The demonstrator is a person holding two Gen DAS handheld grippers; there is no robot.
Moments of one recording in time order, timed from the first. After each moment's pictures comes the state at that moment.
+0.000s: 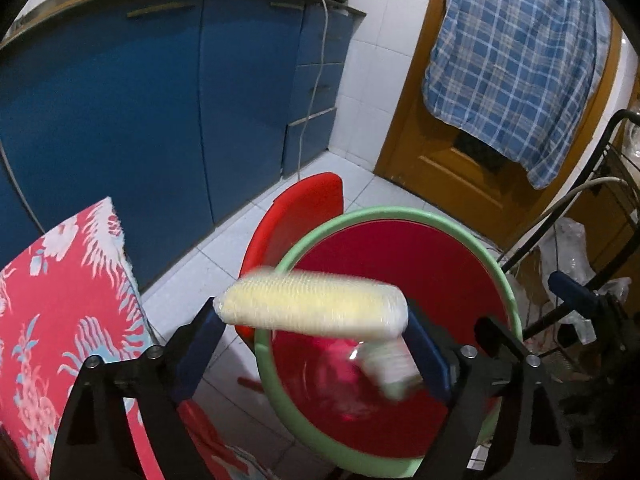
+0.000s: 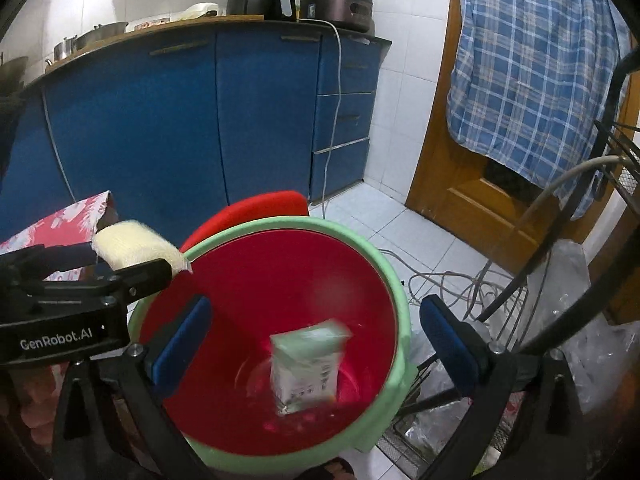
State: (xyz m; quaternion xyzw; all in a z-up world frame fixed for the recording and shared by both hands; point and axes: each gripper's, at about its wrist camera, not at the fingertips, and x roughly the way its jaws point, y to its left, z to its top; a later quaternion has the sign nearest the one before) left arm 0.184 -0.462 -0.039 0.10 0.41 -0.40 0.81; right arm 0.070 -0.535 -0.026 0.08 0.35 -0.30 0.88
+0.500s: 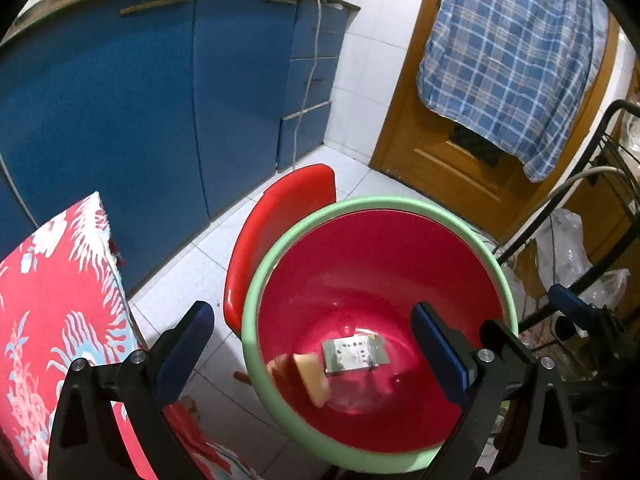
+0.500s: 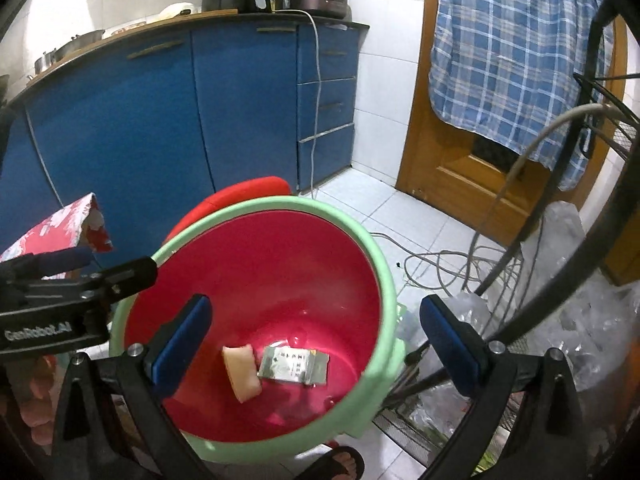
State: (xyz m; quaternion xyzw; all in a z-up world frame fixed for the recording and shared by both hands) left arm 0.175 -0.462 -0.041 0.11 0.42 -0.41 0.81; right arm 0.050 -0.544 -0.037 0.12 0.35 -0.33 0.87
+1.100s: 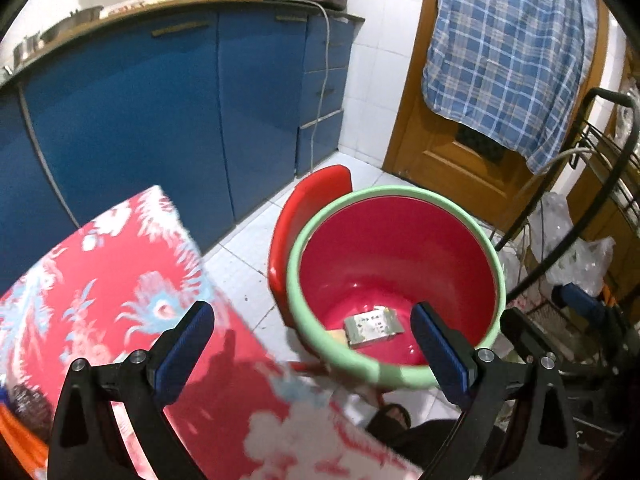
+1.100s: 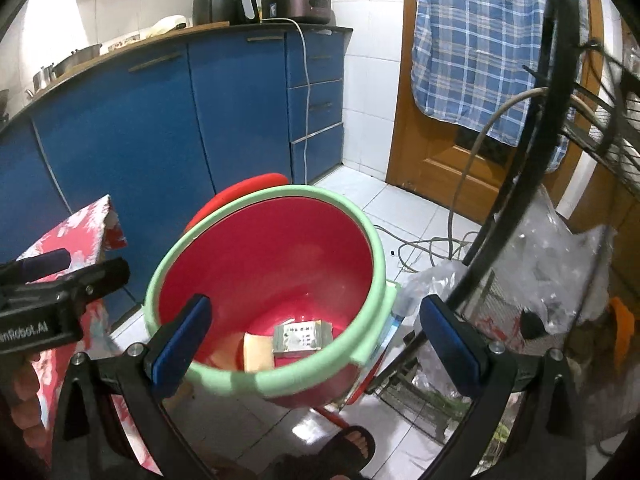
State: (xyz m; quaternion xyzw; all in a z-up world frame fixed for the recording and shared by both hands) left arm 0.146 -0.389 -0.010 0.13 0.39 -0.39 0.82; right arm 0.020 -0.492 -0.014 0.14 0.34 -0.35 0.86
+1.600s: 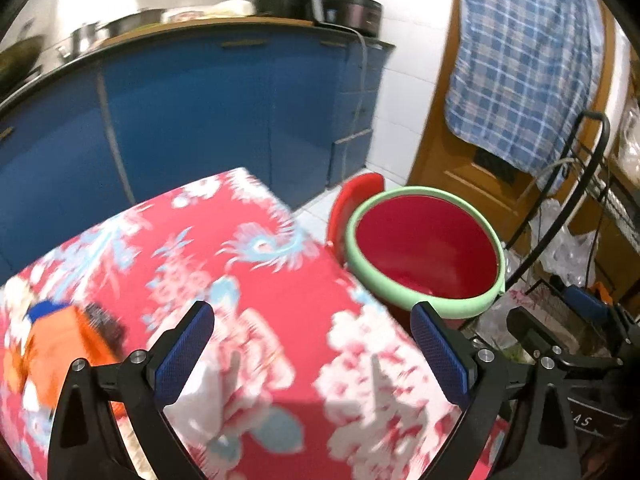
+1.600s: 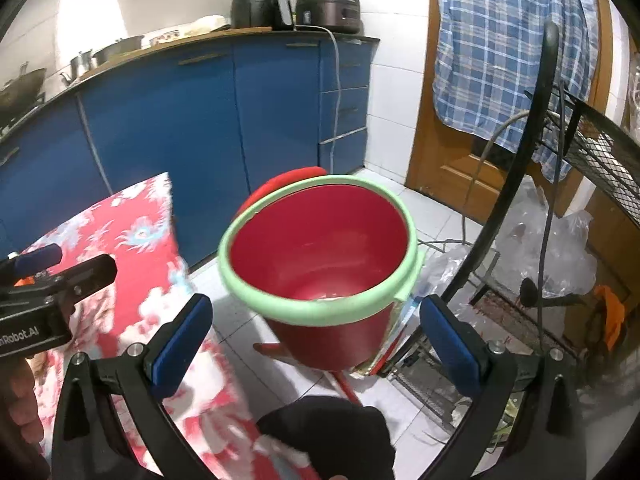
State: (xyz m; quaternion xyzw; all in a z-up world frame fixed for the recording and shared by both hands) left arm 0.116 -0.275 0.012 0.09 0.37 -0.35 0.86; right arm 0.004 -0.408 0.005 0.12 0.34 -0.31 0.88
